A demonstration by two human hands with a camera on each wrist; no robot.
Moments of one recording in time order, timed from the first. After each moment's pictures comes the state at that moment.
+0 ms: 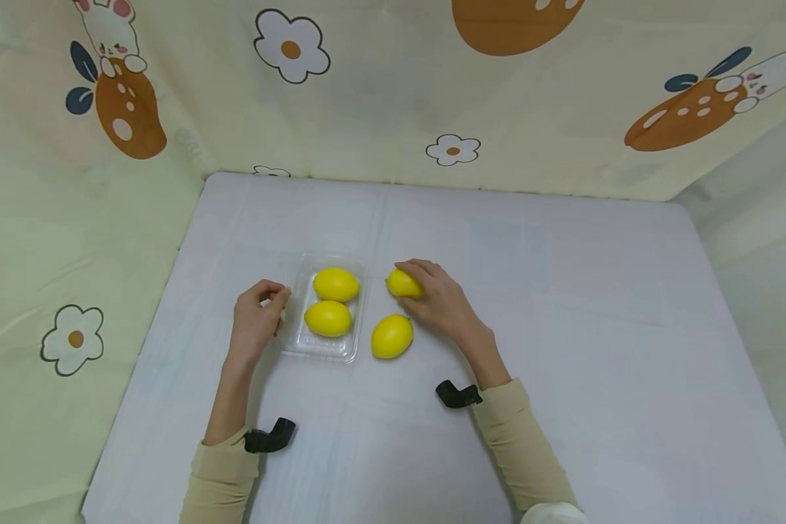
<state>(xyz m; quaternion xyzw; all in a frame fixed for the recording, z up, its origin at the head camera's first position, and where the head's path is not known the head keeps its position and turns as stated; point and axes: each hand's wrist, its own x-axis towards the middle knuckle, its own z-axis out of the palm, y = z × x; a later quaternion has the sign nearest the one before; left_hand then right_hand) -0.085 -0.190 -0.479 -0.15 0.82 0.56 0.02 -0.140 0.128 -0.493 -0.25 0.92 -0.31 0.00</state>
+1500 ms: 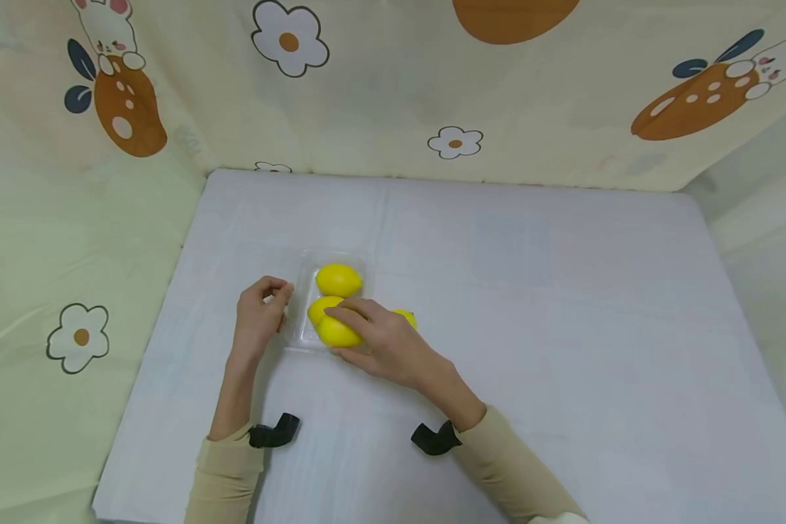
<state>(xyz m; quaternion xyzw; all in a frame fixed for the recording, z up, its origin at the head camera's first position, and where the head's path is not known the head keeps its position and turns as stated) -0.086 -0.189 -0.480 -0.16 0.82 0.55 0.02 -0.072 0.056 -0.466 -0.46 0.82 -0.32 -0.13</state>
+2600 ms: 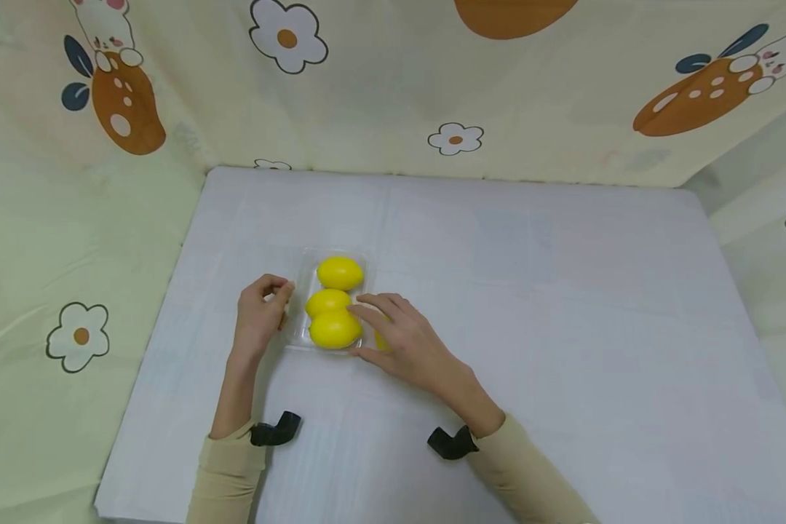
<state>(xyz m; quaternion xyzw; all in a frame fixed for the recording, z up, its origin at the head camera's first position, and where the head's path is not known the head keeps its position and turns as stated) -0.084 -0.191 -0.479 -0.15 0.81 0.56 0.03 -0.066 0.076 -0.468 -0.42 0.85 -0.28 -0.13</state>
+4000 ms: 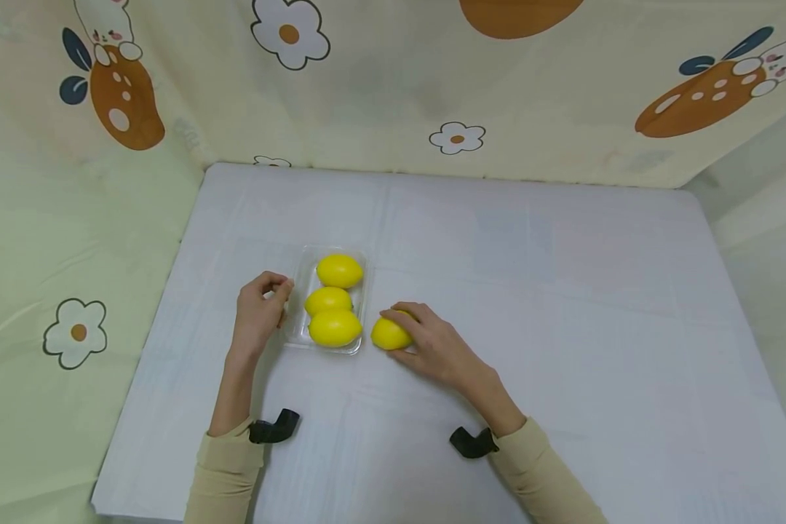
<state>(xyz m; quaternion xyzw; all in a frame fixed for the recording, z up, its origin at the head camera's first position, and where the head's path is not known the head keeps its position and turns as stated) -0.086 -0.191 -0.478 -0.15 0.81 0.56 0.03 -0.067 0.120 -0.503 -0.39 0.88 -0.28 -0.07</state>
